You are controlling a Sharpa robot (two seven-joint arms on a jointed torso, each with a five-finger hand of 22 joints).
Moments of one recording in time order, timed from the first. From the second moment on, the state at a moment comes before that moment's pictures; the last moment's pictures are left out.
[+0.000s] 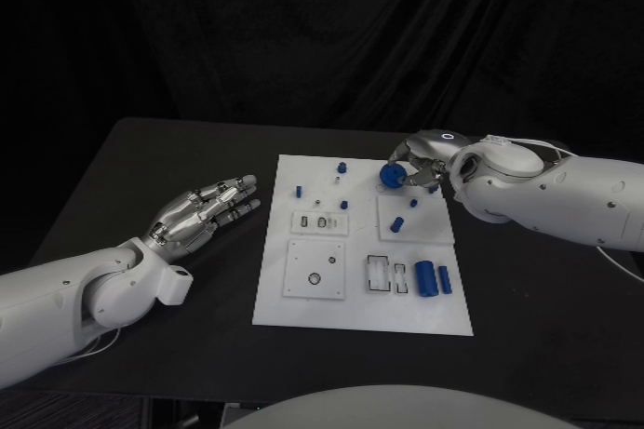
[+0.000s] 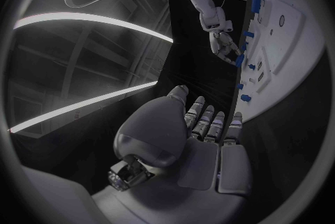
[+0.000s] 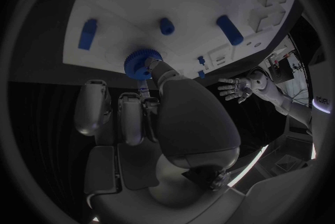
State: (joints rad) left arm 1.13 -0.95 -0.21 1.44 -0.14 0.24 0.68; left_hand 1.41 0.28 -0.09 0.16 0.47 0.40 0.12 0.09 0.05 0.14 0.15 0.17 0.04 0.08 0.16 0.03 0.03 0.16 0.04 0.27 0.02 0.02; right arm 1.37 -0.84 -0.24 1.38 -1.53 -0.32 -0.17; right_hand 1.42 -0.03 0.23 0.04 0.36 0.86 0.08 0.15 0.24 1.47 0.00 1.53 1.31 1.47 -0.06 1.45 1.31 0.08 1.39 0.05 1.27 1.31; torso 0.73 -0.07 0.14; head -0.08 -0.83
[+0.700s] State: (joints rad) left arm 1.13 -0.93 -0.21 1.43 -0.14 0.25 0.68; left_hand 1.41 0.28 -0.08 0.16 0.47 0.40 0.12 0.09 0.05 0.14 0.15 0.17 0.04 0.08 0.16 0.03 0.03 0.16 0.04 0.27 0.03 0.02; right arm 1.38 -0.68 -0.23 1.36 -1.54 -0.26 -0.16; right_hand 1.40 -0.02 0.23 0.05 0.35 0.84 0.08 0.18 0.24 1.47 0.00 1.53 1.31 1.47 -0.06 1.46 1.31 0.08 1.40 0.05 1.28 1.31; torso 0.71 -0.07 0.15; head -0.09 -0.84
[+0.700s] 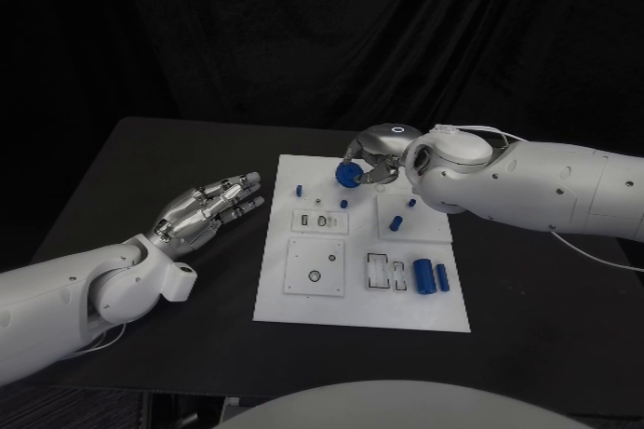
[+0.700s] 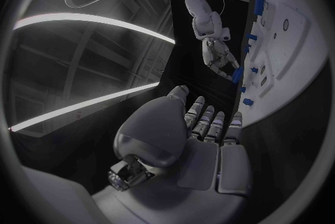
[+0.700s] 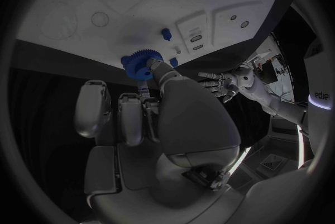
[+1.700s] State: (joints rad) left arm 1.13 -0.92 -0.21 1.43 -0.14 0.25 0.68; left_hand 1.41 0.28 -0.08 0.16 0.47 0.40 0.12 0.09 0.05 0.14 0.15 0.17 0.04 0.08 0.16 0.03 0.03 0.16 0.04 0.27 0.03 0.02; right arm 1.37 -0.57 -0.23 1.24 -1.54 -0.22 -0.16; right_hand 1.39 -0.04 0.27 0.07 0.33 0.78 0.09 0.21 0.34 1.47 0.00 1.50 1.31 1.47 -0.06 1.43 1.31 0.08 1.38 0.06 1.23 1.31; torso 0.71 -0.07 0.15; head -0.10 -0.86
